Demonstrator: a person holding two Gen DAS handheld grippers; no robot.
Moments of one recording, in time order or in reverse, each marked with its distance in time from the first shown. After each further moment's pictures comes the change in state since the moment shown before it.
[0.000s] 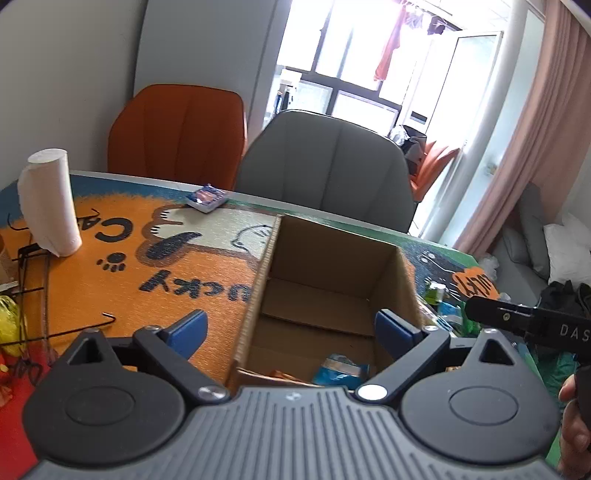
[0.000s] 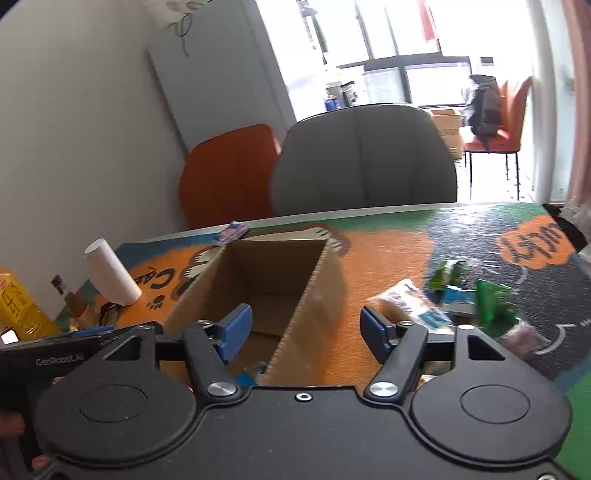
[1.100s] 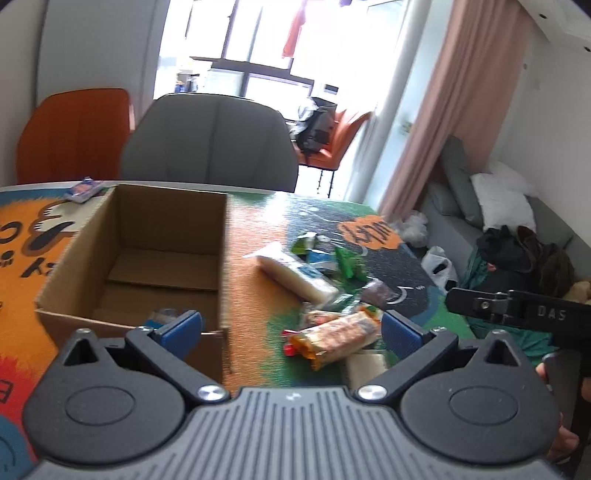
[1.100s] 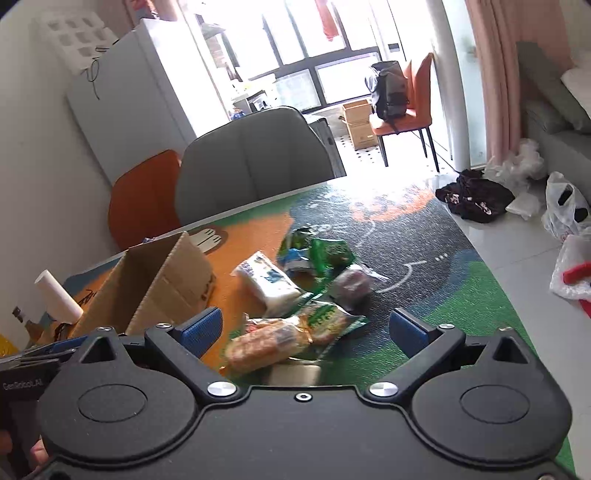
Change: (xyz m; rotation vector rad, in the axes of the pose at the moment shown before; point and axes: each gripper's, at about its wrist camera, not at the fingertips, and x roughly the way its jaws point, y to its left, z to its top) left arm -0.002 -0.127 -0.052 0.167 0.044 -0.216; right arm -0.079 -0.122 -0.053 0.187 -0.028 -0.162
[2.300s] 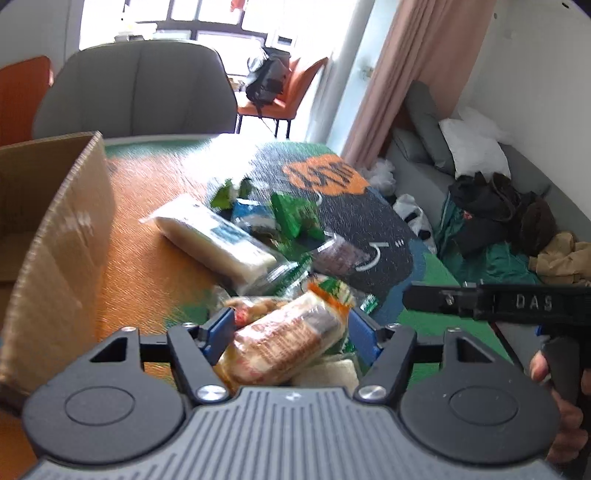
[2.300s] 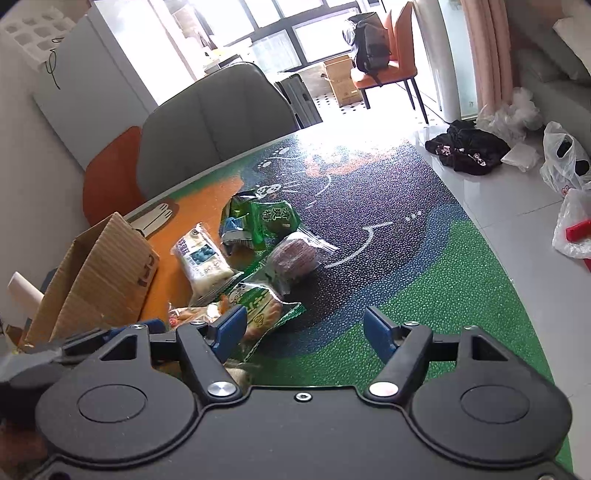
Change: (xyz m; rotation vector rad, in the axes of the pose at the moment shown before) left arm 0.128 -0.041 -0.013 0.083 0.168 -0.114; right arm 0.066 -0.063 0.001 0.073 0.136 -0.001
